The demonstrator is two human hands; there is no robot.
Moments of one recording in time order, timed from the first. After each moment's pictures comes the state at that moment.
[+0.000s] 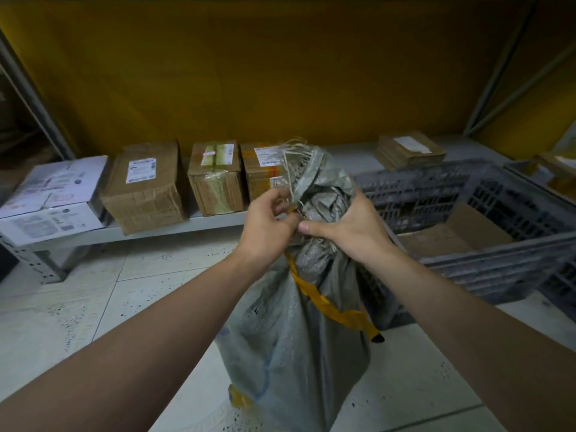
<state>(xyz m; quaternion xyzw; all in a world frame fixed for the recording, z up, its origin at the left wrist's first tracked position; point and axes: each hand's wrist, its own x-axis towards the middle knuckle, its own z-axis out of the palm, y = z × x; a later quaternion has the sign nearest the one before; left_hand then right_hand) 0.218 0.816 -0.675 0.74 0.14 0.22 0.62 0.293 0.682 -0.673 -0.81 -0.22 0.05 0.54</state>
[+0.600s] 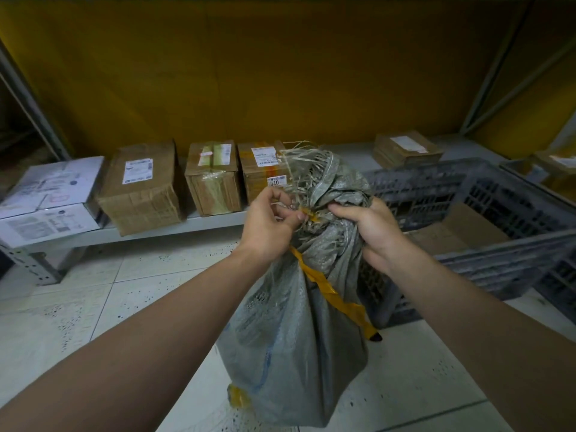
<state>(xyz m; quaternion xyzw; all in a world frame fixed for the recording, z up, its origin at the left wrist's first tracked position) 0.225 0.816 -0.681 0.76 0.16 0.23 0.59 0.308 0.672 -0.676 -0.63 -0.09 0.19 0.75</state>
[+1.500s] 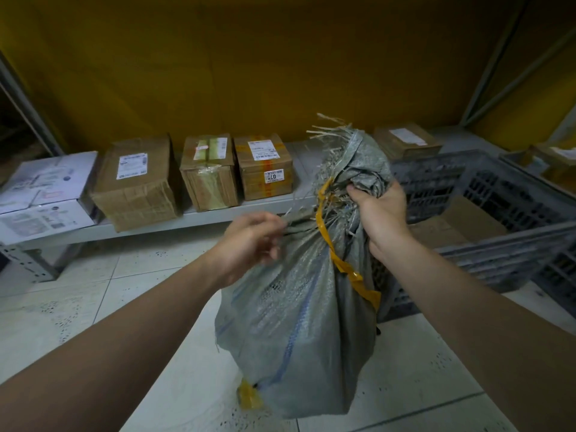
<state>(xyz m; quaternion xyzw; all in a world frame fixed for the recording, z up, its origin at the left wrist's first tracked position) 0.197 0.844 -0.691 0.69 0.15 0.03 0.71 0.321 0.670 -0.674 -0.69 -0.01 0.01 0.73</state>
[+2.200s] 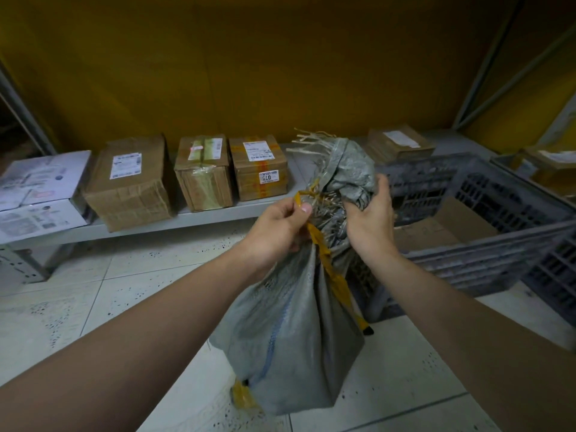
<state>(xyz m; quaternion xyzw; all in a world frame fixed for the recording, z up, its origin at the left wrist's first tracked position) 0.212 0.790 -0.668 0.73 0.13 0.07 0.67 0.306 0.660 -0.680 -0.79 -0.10 -0.06 0.60</state>
